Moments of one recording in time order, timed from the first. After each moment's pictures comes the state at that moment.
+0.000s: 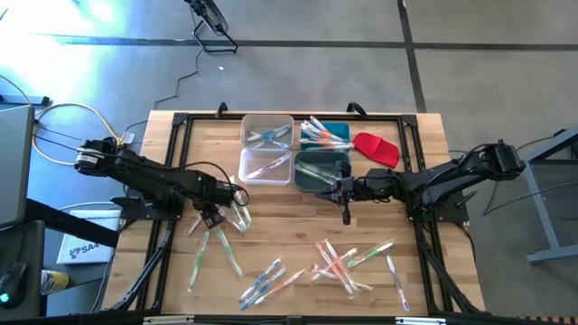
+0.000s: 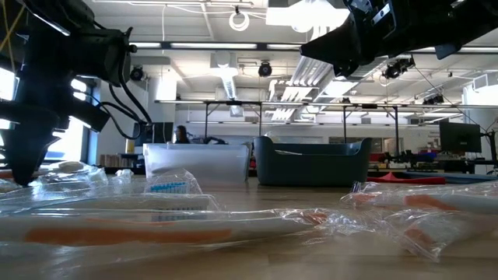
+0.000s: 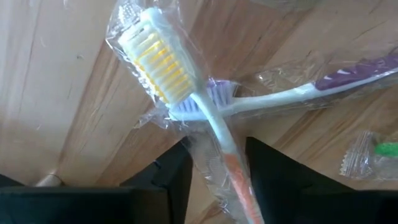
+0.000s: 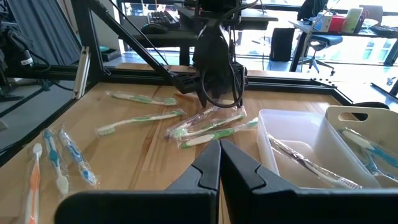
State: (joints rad) left arm -0.09 1.28 0.58 -0.89 0.00 -0.69; right arm 0.09 1.25 0.47 0.62 0.05 -0.02
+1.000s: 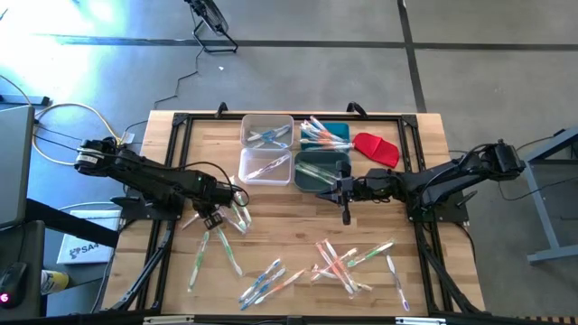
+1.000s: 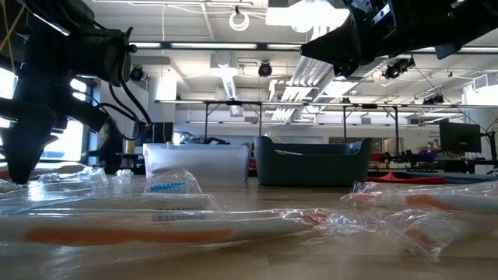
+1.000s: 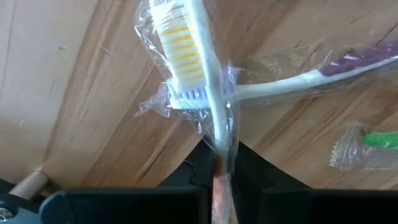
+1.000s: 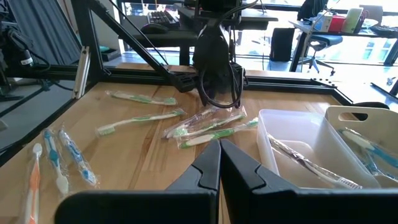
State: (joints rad) left arm -0.09 1.27 0.58 -0.89 0.04 -0.69; right arm 0.09 1.25 0.47 0.62 0.05 -0.02
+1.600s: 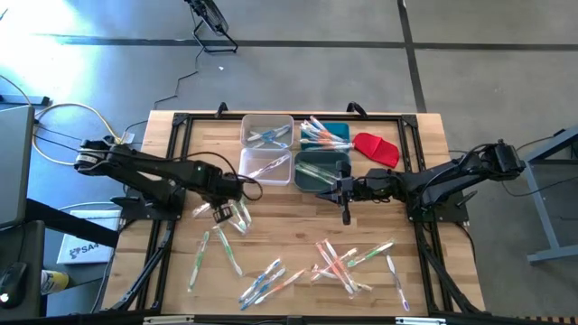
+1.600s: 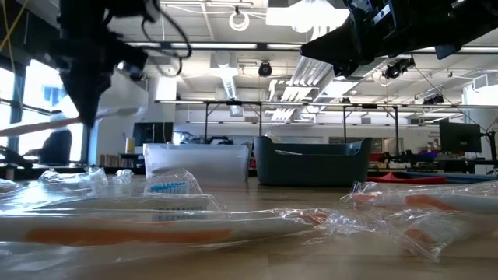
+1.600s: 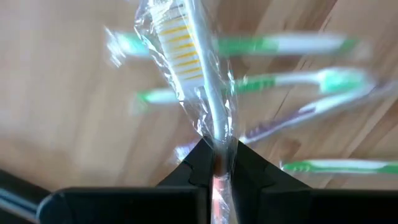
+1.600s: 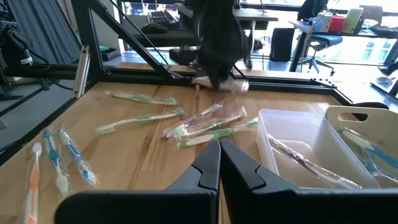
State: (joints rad) left arm -0.09 1.27 0.91 -1.08 -0.13 -0.54; right arm 0.09 1.25 0.47 0.62 0.05 -0.02
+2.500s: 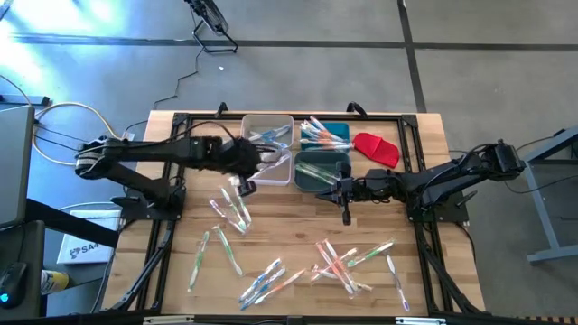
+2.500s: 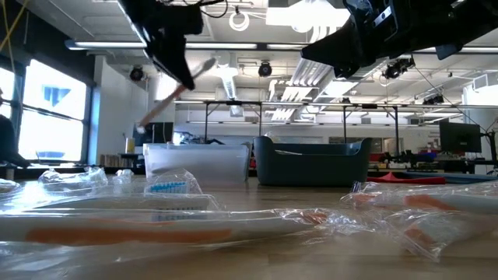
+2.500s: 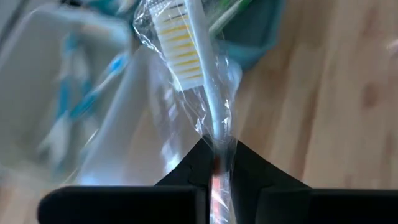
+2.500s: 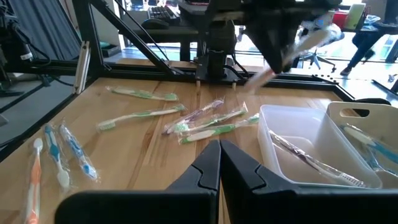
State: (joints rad) left arm 0.14 1.27 1.07 -0.66 -0.15 -0.10; right arm 0.09 1.25 0.47 0.60 0.05 -0.02
